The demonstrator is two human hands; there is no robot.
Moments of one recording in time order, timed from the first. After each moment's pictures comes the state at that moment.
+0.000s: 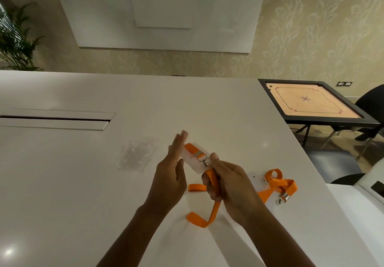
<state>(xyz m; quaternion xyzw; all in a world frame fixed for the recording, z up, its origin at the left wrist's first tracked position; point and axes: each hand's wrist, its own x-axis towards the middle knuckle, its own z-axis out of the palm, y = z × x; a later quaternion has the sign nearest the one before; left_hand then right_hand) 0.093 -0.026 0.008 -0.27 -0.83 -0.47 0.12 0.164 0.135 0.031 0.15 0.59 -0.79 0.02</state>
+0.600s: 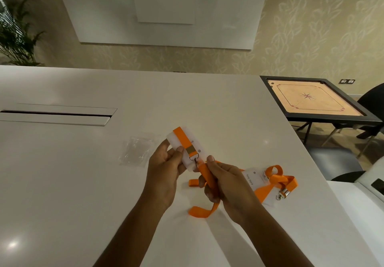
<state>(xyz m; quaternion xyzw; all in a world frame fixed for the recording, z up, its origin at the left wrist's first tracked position) 0.095 -0.023 0.022 -0.01 -0.64 -0.77 -0.06 0.169 0.128 0.025 0.15 0.63 -0.76 0.06</state>
